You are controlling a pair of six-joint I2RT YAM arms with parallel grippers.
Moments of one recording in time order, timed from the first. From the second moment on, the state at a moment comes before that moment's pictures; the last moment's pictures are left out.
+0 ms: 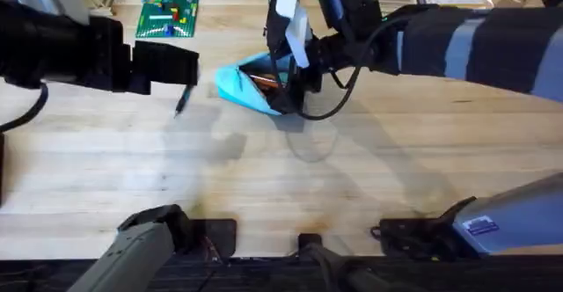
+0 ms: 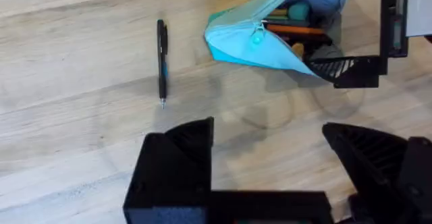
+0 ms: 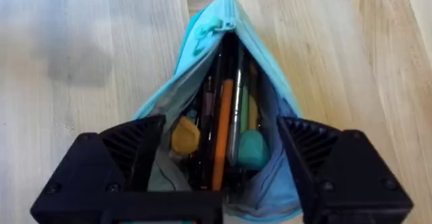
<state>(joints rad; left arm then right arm) 0.25 1.06 1.31 -1.34 0.42 0.34 0.55 1.72 1.10 -0.24 -0.49 -0.70</state>
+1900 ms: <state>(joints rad) 0.25 1.15 1.31 -1.33 0.35 0.34 0.51 0.92 1.10 -1.04 -0.07 -0.15</state>
